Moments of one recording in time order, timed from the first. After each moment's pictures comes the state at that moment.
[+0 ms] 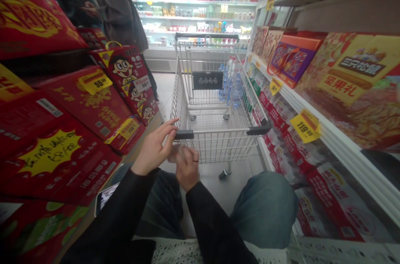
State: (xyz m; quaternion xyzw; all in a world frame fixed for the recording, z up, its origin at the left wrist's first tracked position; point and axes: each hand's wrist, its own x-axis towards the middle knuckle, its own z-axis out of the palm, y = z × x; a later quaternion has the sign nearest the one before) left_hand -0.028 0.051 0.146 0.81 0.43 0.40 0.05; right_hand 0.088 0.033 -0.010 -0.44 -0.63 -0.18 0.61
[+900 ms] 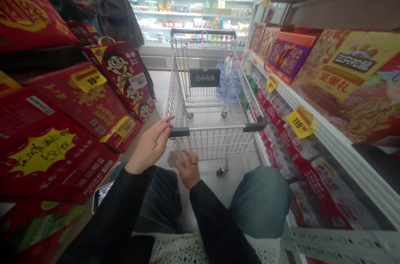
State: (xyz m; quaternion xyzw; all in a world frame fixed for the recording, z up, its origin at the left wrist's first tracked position) left_hand -0.031 0.049 0.144 0.81 0.43 0.39 0.07; right_hand 0.107 0.028 -0.046 -0.43 -0.68 -0.22 0.55
